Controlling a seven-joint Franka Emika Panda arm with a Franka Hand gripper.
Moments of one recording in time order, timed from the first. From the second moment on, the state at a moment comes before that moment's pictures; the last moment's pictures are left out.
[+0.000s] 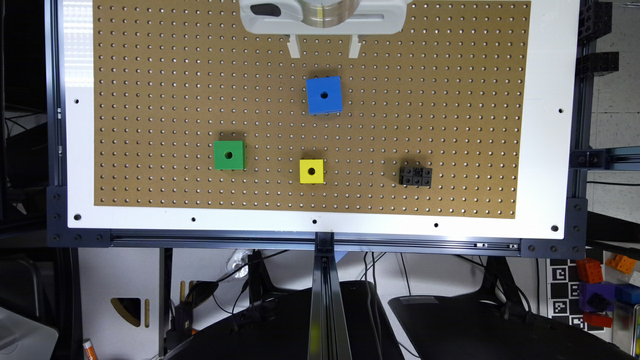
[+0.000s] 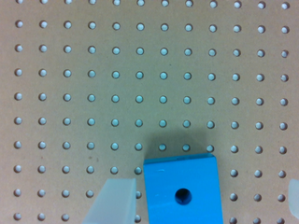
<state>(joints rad) 0.00 -0.18 0.02 -2.58 0.01 2.41 0.78</state>
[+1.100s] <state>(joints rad) -0.19 0.01 0.02 -2.36 0.00 2.41 0.64</state>
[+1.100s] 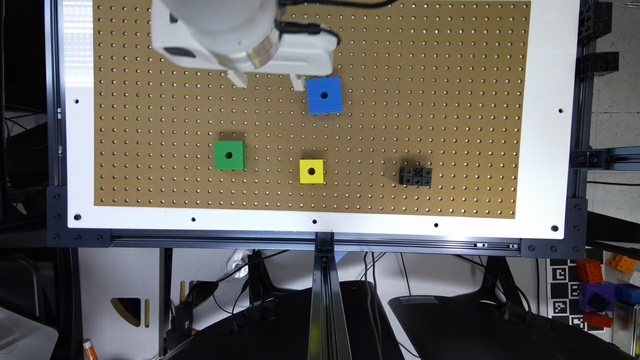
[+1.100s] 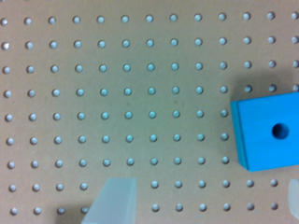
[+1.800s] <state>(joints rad) -0.26 0.11 0.02 -2.24 -0.01 2.41 0.59</state>
